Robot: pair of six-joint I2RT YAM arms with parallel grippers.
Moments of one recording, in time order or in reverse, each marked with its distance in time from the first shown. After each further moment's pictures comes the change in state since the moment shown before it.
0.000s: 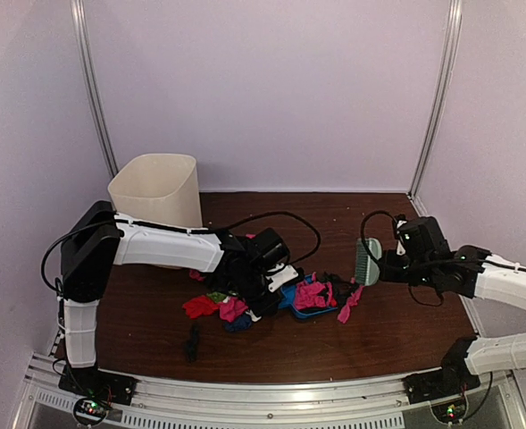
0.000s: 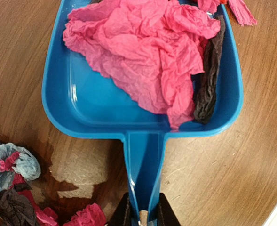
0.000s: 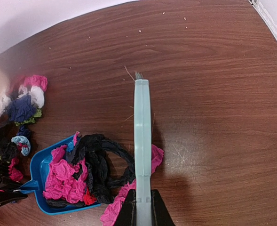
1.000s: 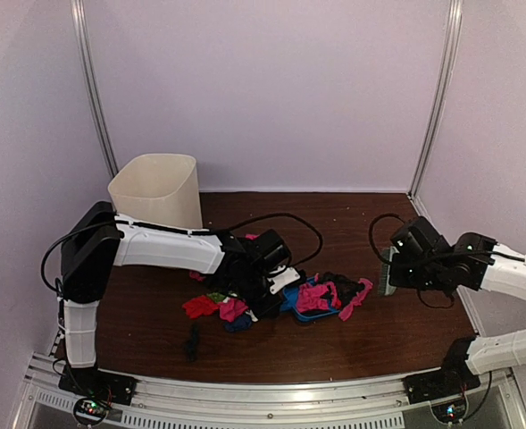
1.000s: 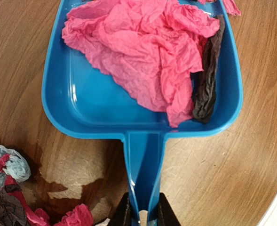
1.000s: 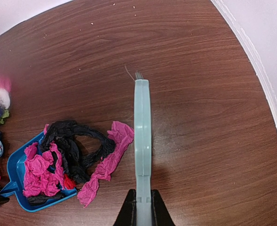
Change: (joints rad) left arm -0.008 0.000 0.000 0.000 0.022 0.000; right arm 0.134 0.012 0.151 -0.416 0.245 0.243
